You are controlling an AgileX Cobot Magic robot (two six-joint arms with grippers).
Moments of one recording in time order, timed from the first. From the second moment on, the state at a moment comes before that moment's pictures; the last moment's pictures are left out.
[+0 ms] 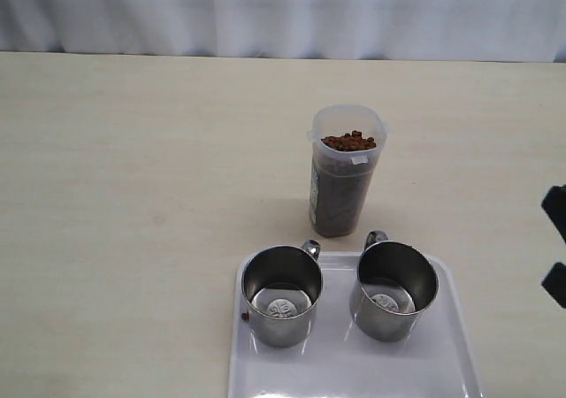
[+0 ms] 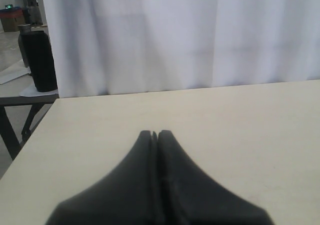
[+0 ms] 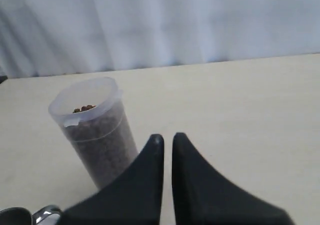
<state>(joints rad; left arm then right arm) -0.05 0.00 0.00 -0.11 0.19 0.18 0.16 0.49 -0.05 -1.01 -0.25 1.15</state>
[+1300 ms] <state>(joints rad) -0.05 0.00 0.00 -0.11 0.19 0.18 0.18 0.00 0.00 -0.84 -0.06 1.16</state>
